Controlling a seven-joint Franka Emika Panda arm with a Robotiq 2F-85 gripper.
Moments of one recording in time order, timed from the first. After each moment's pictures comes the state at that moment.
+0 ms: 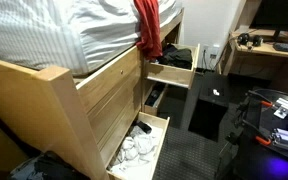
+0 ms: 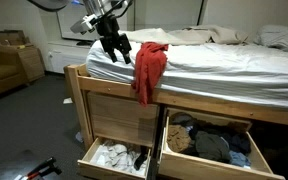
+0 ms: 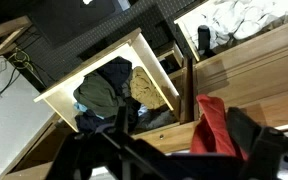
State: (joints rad) arm -0.14 -0.45 0.05 -2.24 -0.26 2.03 0.21
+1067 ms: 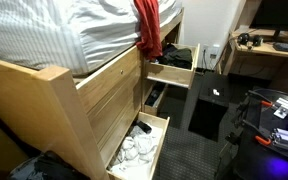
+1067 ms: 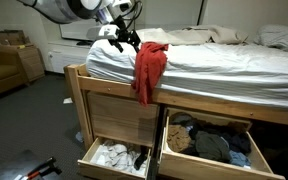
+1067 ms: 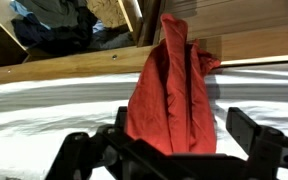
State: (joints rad) arm -0.04 -0.36 -0.03 -2.27 -0.17 2.54 -0.05
